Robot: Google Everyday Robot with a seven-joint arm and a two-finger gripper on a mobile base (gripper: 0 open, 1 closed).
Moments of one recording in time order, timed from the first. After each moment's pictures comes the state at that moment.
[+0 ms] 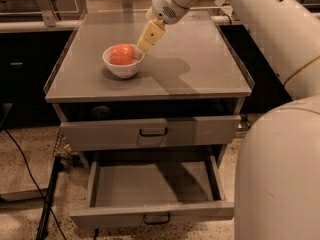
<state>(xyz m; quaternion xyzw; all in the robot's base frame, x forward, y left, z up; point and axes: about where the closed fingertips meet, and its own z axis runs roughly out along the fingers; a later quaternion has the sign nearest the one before) 0.723 0.008 0.956 -0.61 0.71 0.08 0.35</state>
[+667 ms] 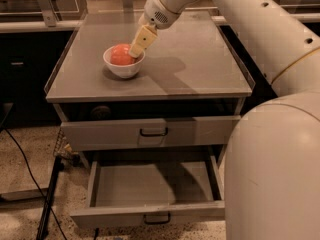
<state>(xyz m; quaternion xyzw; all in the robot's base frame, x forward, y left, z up) 0.727 0.029 0.940 -0.61 0.71 0.11 0.34</state>
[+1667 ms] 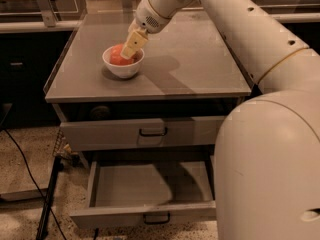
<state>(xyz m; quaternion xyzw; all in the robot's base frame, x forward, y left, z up) 0.728 0.060 0.927 -0.62 0.70 0.14 0.33</state>
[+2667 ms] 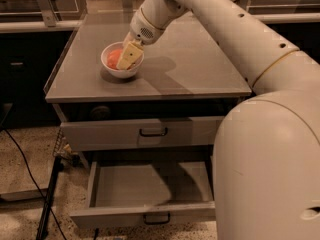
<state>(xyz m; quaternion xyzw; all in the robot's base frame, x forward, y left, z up) 0.710 0.073 0.896 -0.64 0.69 0.16 0.30</state>
